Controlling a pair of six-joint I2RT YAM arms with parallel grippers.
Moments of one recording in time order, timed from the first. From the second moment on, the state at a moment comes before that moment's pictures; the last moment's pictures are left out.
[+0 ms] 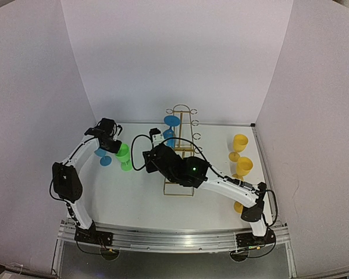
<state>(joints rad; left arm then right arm) -0.26 1.83 1.64 -0.89 -0.04 0.10 1.22 2.07 2.32 -0.77 0.56 0.55</state>
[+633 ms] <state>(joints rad) -0.23 1.90 1.71 -0.86 -0.03 0.08 1.22 2.06 2.31 -0.76 0.56 0.52</state>
